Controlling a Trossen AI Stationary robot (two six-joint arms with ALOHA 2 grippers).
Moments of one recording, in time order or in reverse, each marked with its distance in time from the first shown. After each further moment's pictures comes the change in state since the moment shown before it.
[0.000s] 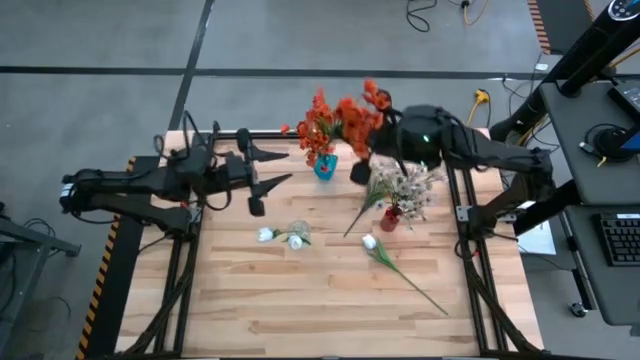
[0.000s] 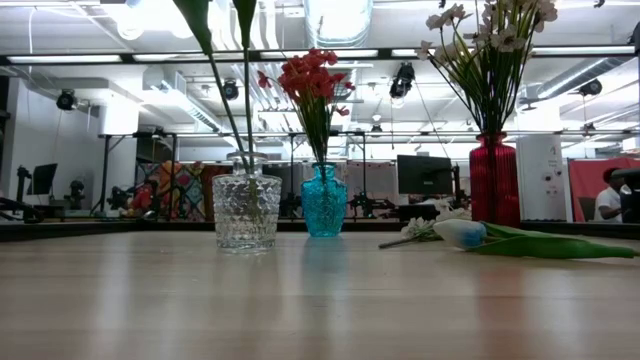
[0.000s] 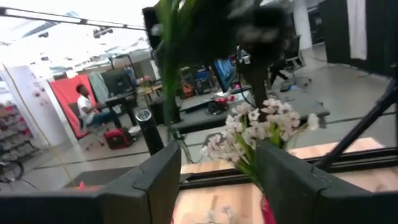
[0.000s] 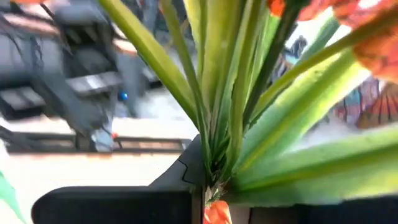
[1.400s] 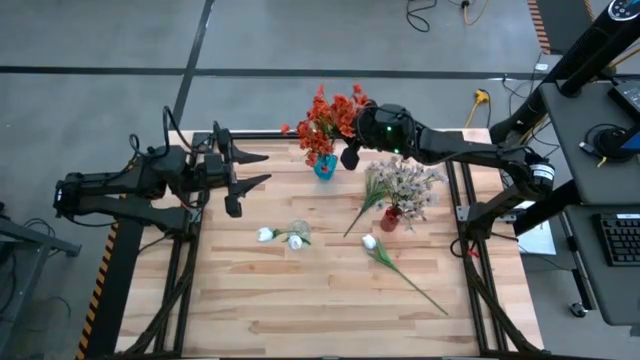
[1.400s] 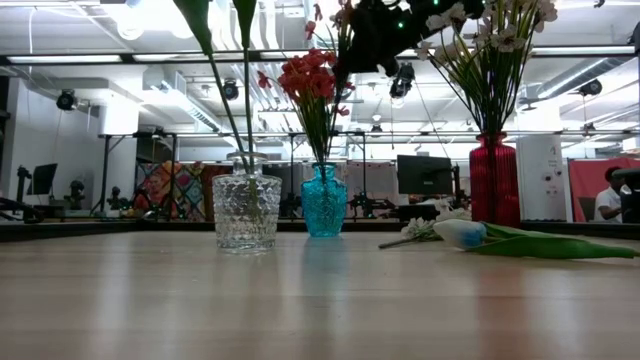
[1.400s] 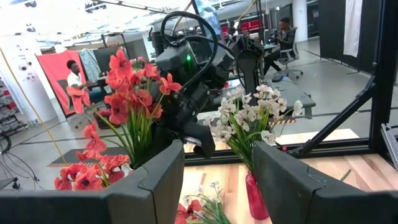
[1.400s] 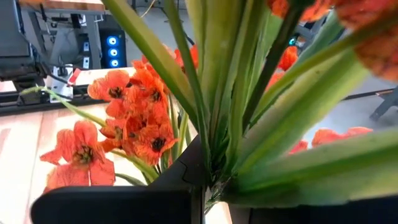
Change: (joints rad) left arm -0.005 -0.167 -0.001 -0.245 0.003 -0.092; right arm -0.351 -0.002 -0.580 0.459 -0.278 0.134
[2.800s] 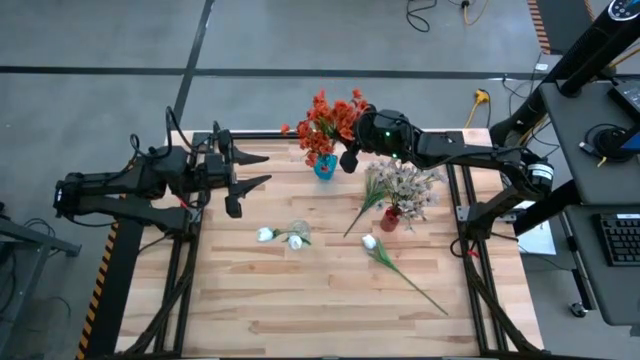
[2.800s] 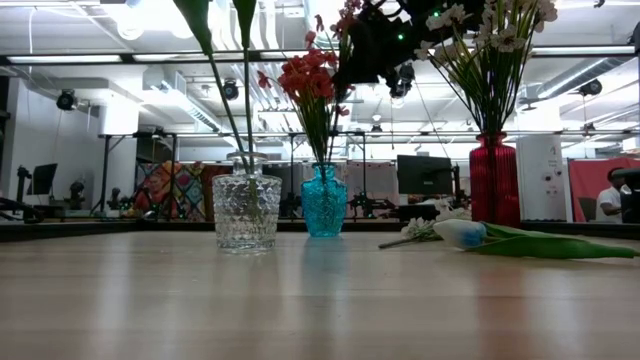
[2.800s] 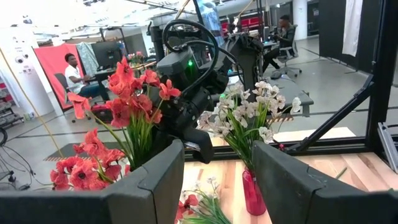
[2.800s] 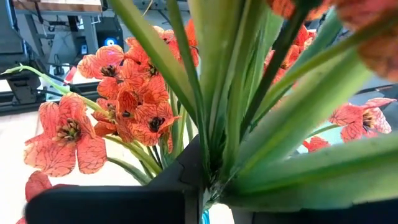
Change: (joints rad) left arm 0.000 0.000 -0.001 -0.017 0.000 -0.024; right arm -0.001 0.010 -0.075 0.092 0.010 0.023
